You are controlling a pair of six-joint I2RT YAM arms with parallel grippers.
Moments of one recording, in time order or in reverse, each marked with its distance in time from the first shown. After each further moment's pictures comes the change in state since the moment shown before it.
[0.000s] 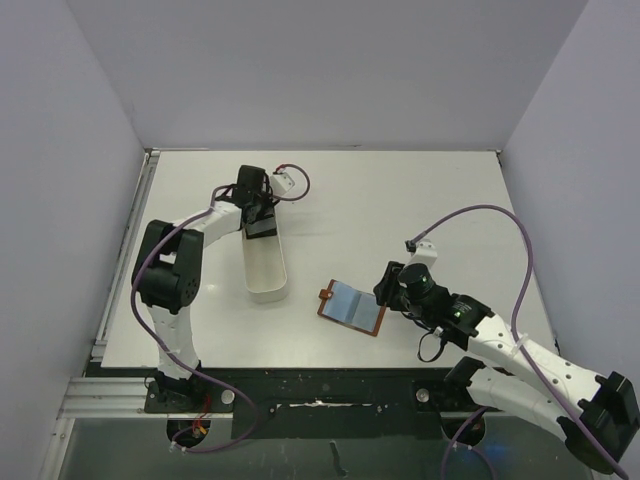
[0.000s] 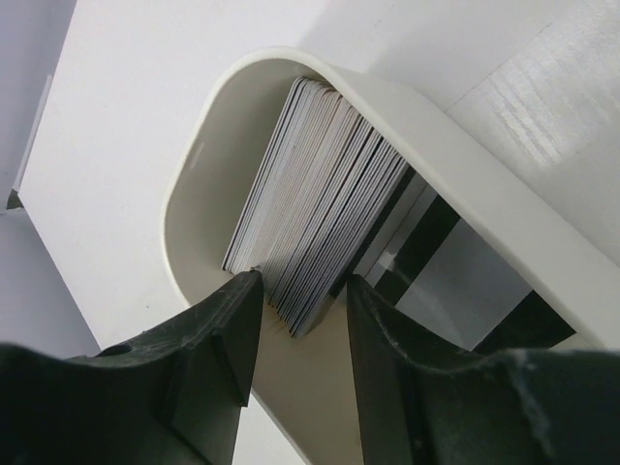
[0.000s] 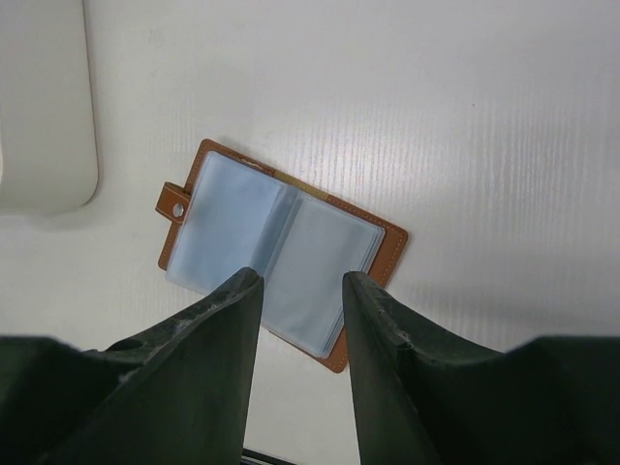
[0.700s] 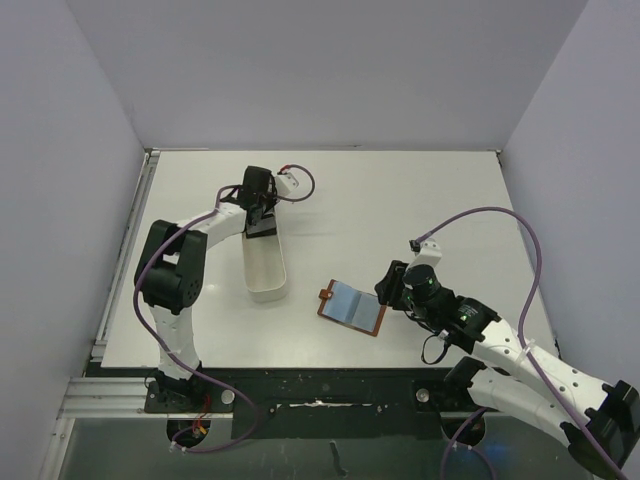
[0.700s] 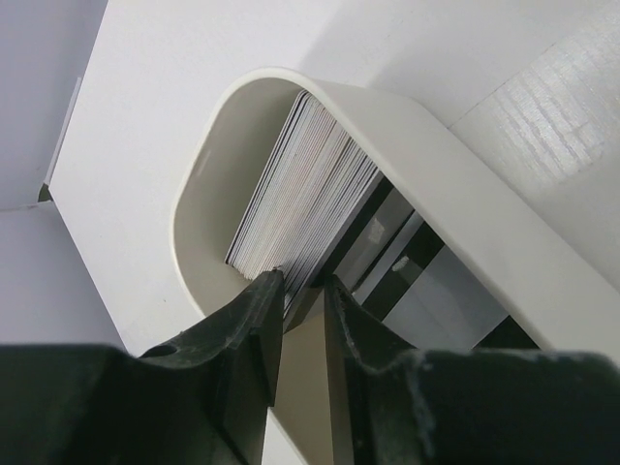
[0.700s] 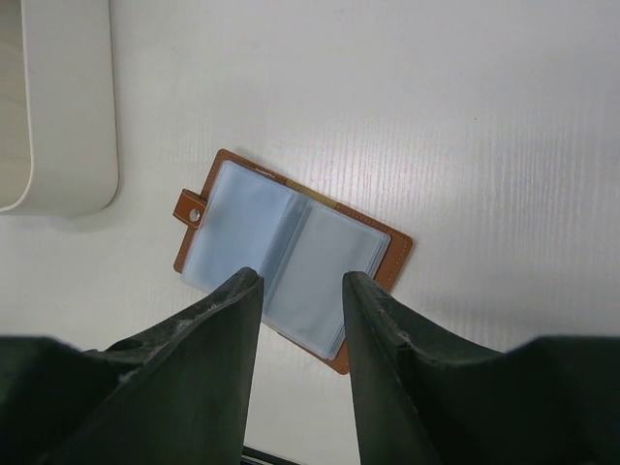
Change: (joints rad) left arm -0.034 0.005 0.000 0.036 -0.089 0.009; right arm -0.006 -0.053 -0.001 -0.004 0.003 -0.006
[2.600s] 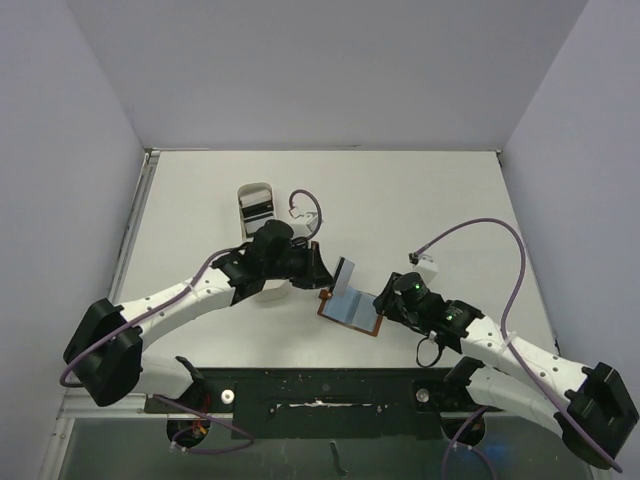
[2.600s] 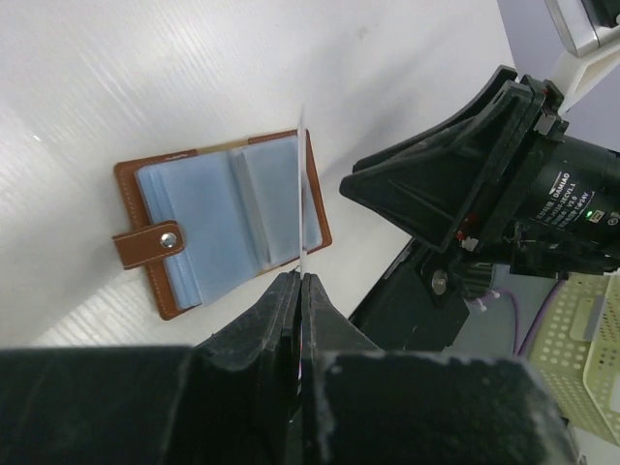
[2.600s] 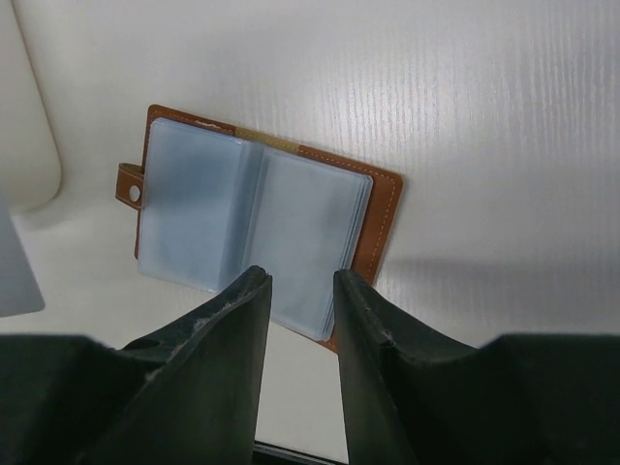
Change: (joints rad) left arm -0.401 -0.647 -0.446 -0.043 0.615 -1.241; right arm -0.001 0.063 -0.104 0.025 -0.042 0.208
